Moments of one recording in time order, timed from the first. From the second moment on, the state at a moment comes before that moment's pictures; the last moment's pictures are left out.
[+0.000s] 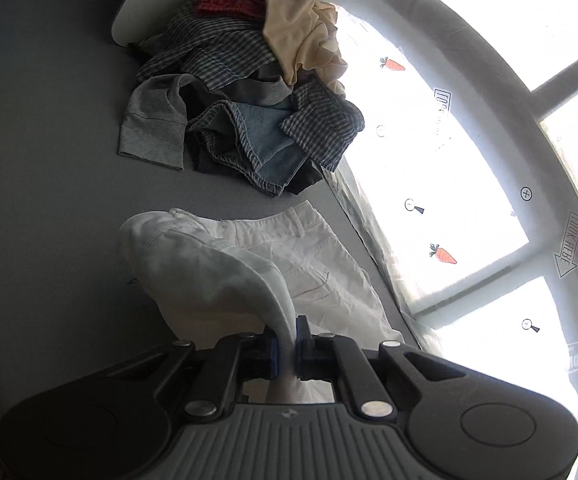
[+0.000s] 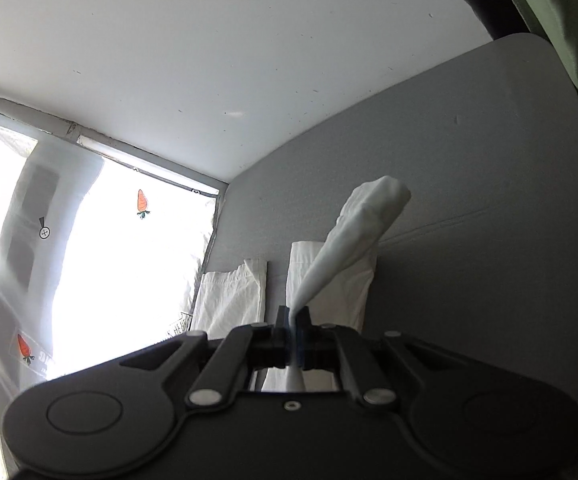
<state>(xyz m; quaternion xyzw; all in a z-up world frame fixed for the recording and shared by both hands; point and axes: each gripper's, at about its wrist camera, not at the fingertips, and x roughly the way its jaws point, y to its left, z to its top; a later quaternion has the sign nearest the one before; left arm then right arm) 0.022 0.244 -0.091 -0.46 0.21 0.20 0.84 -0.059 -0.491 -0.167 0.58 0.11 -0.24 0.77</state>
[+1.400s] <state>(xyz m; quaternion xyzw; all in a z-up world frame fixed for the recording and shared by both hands) 0.215 0.247 -0.052 -0.39 0.16 0.21 0.88 0.185 -0.507 -0.065 0.55 0.05 -0.11 0.83</state>
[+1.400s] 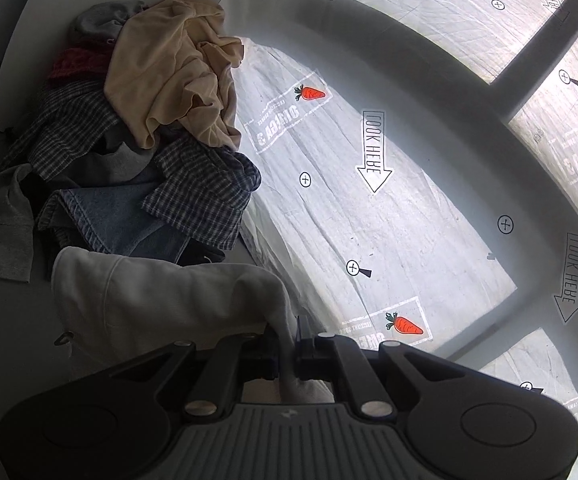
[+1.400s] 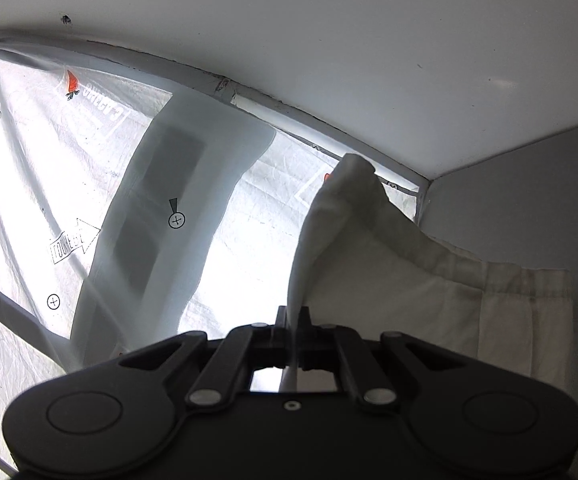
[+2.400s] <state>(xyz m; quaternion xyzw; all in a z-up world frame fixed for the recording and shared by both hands) 0.383 0.186 -0.157 -0.31 0.32 0.09 0.89 0.397 -0.443 -0.167 0.38 0.29 -0.10 0.87</state>
